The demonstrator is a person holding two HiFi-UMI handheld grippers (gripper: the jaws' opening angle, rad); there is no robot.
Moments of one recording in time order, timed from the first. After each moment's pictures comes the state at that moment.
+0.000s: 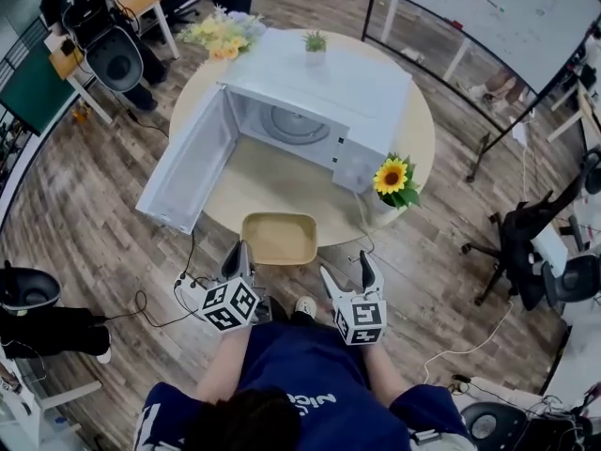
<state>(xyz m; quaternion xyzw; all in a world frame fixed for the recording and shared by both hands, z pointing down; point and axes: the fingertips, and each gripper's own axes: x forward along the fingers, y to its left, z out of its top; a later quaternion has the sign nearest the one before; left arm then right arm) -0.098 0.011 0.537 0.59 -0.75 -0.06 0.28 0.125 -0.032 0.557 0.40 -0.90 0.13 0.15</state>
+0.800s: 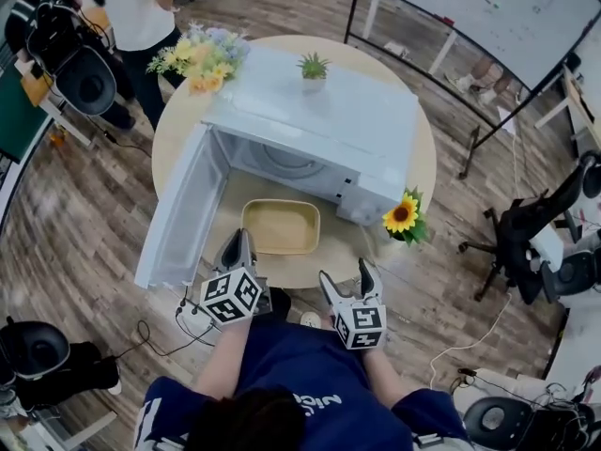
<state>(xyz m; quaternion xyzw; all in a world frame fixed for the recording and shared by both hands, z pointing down) -0.157 -0.131 0.529 0.64 -0.72 -0.04 0.27 0.075 -0.114 0.573 0.44 -0.87 0.17 0.17</state>
